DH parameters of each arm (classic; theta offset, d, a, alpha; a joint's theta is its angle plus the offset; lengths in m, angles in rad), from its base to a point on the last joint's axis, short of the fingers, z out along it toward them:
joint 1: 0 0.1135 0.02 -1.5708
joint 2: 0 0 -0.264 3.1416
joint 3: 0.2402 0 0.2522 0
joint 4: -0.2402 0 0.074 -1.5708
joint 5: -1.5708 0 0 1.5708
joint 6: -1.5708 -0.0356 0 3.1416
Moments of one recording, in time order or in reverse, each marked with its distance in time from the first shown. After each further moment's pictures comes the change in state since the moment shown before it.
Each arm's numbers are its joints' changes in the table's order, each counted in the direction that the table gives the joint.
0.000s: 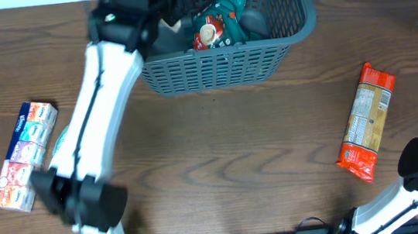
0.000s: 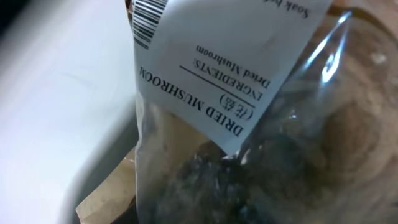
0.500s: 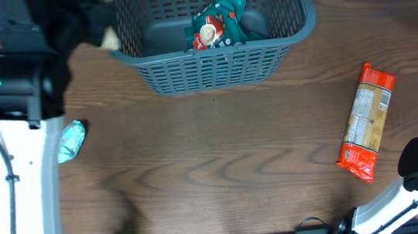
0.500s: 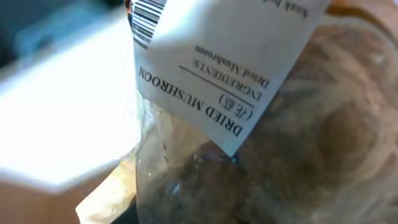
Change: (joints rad) left arm 0.178 -0.387 -0.006 -0.246 0.052 0.249; right arm 0.000 0.000 0.000 0.019 -0.043 -0.005
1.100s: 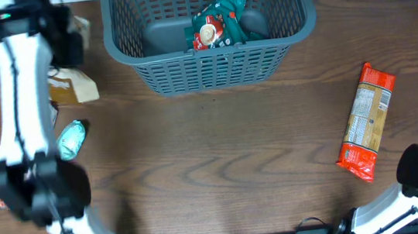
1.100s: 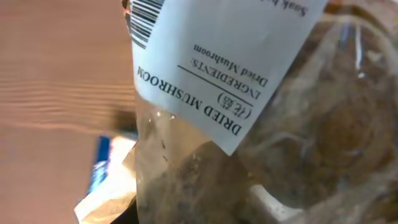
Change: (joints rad) left arm 0.294 0.352 -0.016 -0.323 0.115 0.260; right arm 0.008 -0.037 0.215 0.003 -0.019 0.003
